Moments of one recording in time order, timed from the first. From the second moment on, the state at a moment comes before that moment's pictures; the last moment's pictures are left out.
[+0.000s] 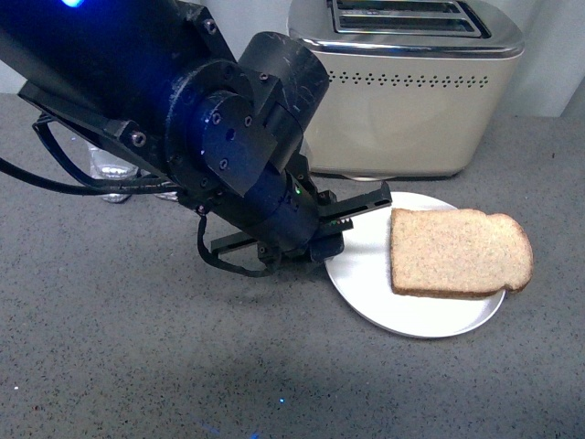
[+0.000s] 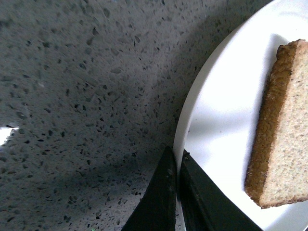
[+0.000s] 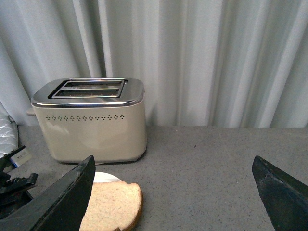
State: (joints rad) left arm -0.51 2.27 1.25 0.04 0.22 -0.60; right arm 0.00 0.00 0.00 0.00 0.00 0.00
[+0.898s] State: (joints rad) left arm -0.44 1.66 0.67 0.55 -0.38 -0.47; right arm 0.00 0.00 0.00 0.00 0.00 0.00
